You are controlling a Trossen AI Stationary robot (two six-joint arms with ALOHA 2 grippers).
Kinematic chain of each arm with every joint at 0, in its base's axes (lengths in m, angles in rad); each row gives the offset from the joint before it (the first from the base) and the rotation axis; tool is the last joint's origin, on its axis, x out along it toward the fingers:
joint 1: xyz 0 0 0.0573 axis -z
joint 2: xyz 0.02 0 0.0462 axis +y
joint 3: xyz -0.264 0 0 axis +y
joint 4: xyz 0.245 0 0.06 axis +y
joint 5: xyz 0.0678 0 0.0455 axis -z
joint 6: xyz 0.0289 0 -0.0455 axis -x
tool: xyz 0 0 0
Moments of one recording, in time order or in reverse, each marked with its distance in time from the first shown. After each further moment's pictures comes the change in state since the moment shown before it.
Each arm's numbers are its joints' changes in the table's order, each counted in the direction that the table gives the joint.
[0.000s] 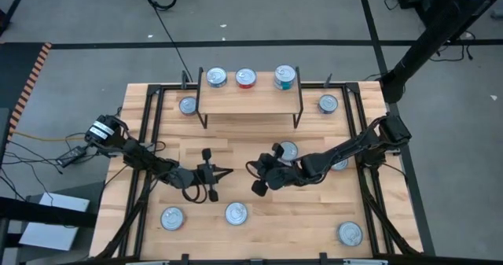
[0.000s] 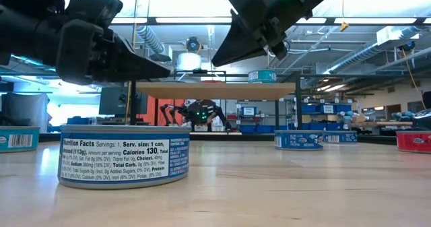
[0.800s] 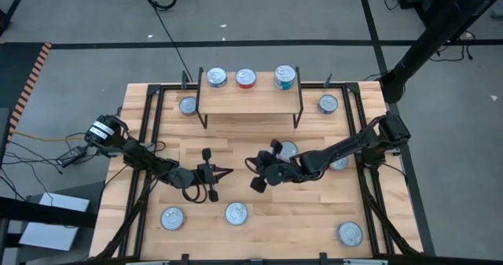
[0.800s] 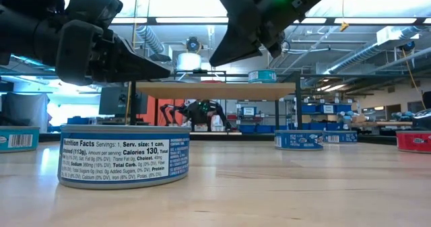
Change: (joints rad) left arm 0.000 0.000 0.000 0.001 0.000 0.000; right arm 0.033 0.000 0.000 -0.024 0.000 0.084
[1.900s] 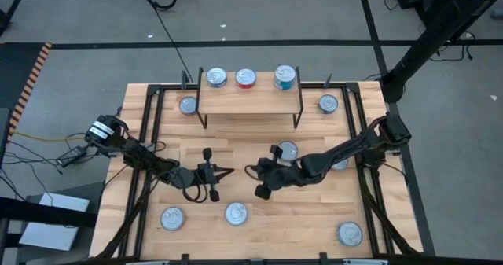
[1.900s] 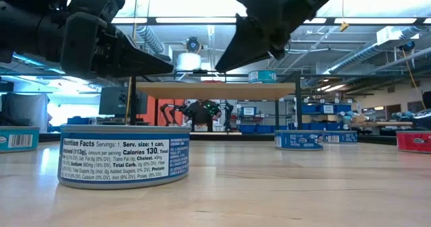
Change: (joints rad) left arm -0.005 0.000 -0.016 -0.010 0.003 0.001; right arm -0.037 0.000 0.000 0.076 -0.090 0.015
